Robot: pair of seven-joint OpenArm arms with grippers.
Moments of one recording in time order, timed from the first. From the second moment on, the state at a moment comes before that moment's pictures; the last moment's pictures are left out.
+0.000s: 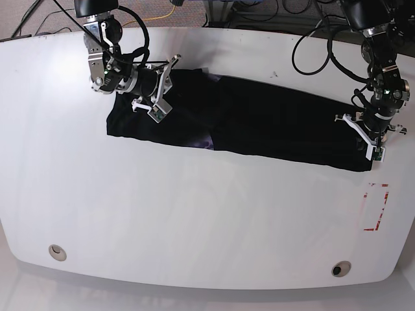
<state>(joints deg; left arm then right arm) 5.4 -16.6 -23.9 94.3 -6.3 -26.4 40.3 -9.7 16.0 -4.7 87.0 26.7 42.2 -42.2</state>
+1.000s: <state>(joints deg) 5.4 -16.8 -23.7 94.4 -6.5 -26.6 40.3 -8.6 27.3 -4.3 82.6 27.8 41.4 -36.4</state>
